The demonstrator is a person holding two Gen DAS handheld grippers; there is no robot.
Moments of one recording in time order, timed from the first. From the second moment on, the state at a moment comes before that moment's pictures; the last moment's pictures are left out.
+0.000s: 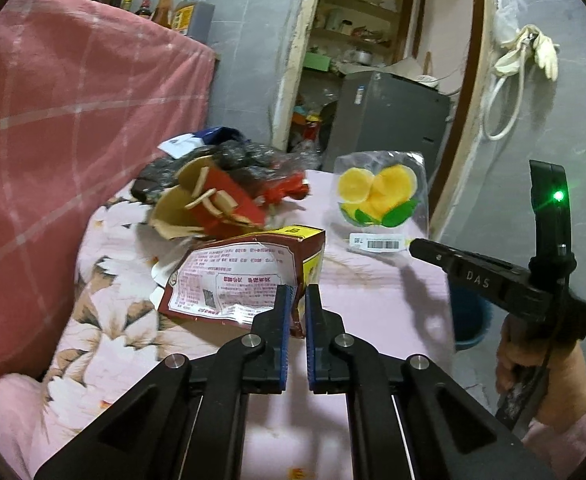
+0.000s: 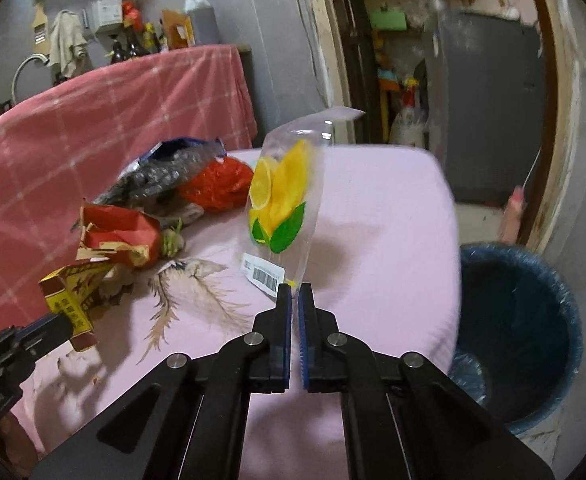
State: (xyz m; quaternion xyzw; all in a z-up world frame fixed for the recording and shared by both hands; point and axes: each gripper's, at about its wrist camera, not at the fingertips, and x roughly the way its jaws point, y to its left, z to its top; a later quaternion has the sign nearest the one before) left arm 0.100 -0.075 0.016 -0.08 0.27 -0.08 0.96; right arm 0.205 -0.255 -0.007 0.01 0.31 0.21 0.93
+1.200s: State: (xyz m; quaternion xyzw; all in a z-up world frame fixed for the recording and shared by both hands) left arm 0.213 -0.185 0.067 -0.12 0.24 -0.27 0.92; right arm 0.209 -0.366 0.016 0.07 0.21 0.08 0.97
